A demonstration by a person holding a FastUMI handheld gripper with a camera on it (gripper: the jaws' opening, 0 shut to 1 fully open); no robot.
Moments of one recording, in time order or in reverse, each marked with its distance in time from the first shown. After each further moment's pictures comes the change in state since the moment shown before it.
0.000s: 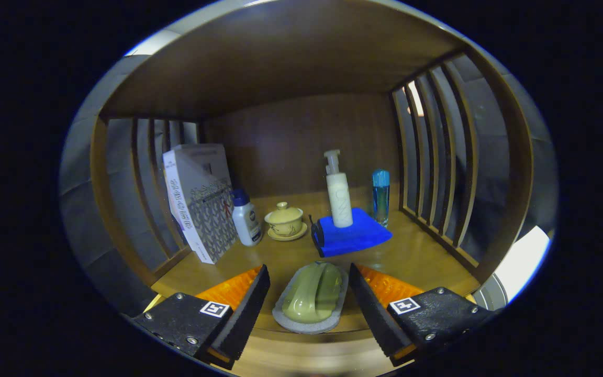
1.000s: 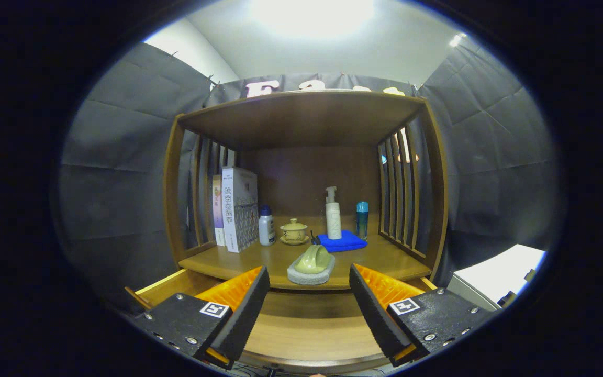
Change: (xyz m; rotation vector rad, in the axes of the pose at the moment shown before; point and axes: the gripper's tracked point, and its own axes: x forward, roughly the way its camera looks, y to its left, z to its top) arm -0.152 0.017 -0.043 -0.101 -0.235 -0.013
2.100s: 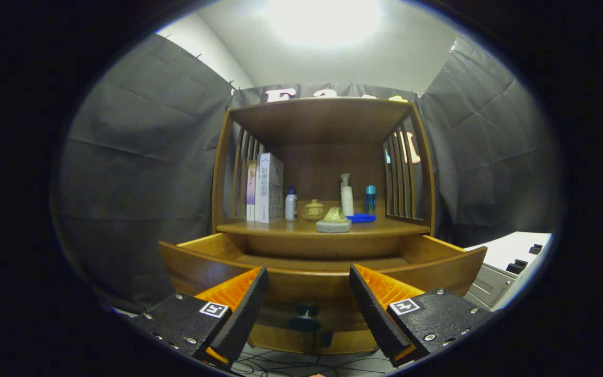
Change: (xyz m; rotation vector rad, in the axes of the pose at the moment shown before) arm -0.103 0.045 -0.106 -0.034 -0.044 0.042
